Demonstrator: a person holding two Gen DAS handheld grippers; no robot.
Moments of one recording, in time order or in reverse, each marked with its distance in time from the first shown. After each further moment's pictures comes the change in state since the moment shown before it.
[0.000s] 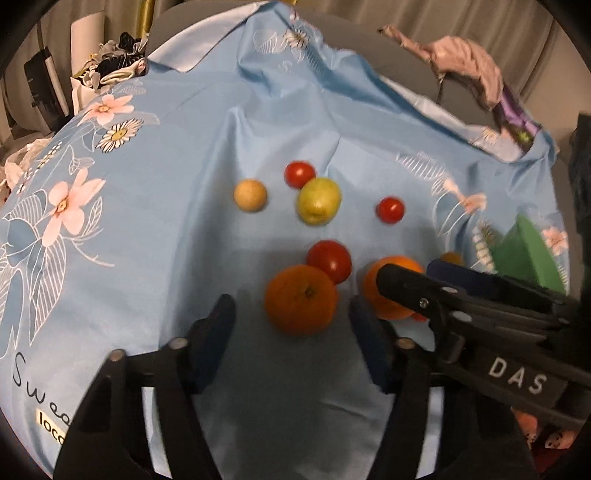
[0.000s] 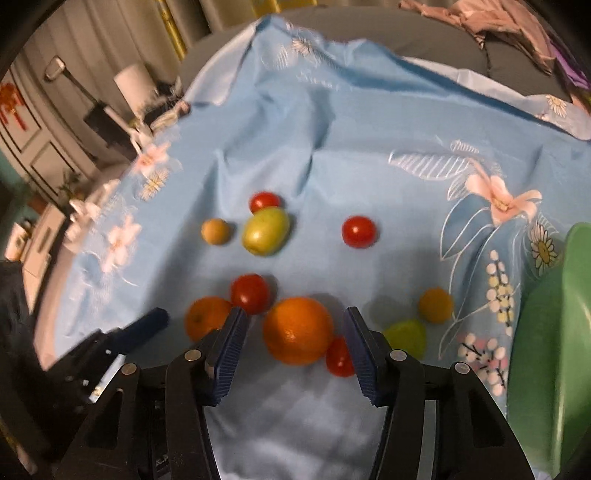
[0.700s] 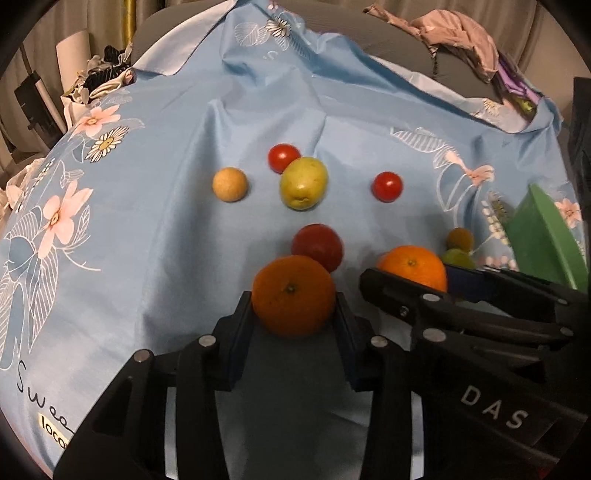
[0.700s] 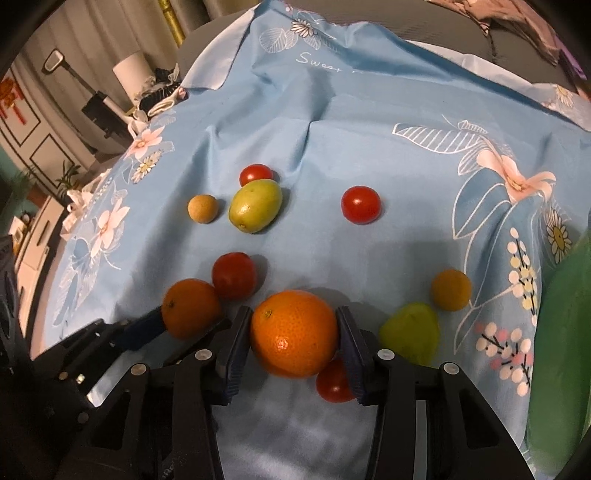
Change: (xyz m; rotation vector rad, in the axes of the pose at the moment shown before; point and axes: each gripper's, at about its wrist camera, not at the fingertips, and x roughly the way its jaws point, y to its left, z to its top) left arm 0.009 -0.016 -0.002 0.085 0.006 0.043; right arm 0.007 -0.013 -0.013 0.015 0.013 0.044
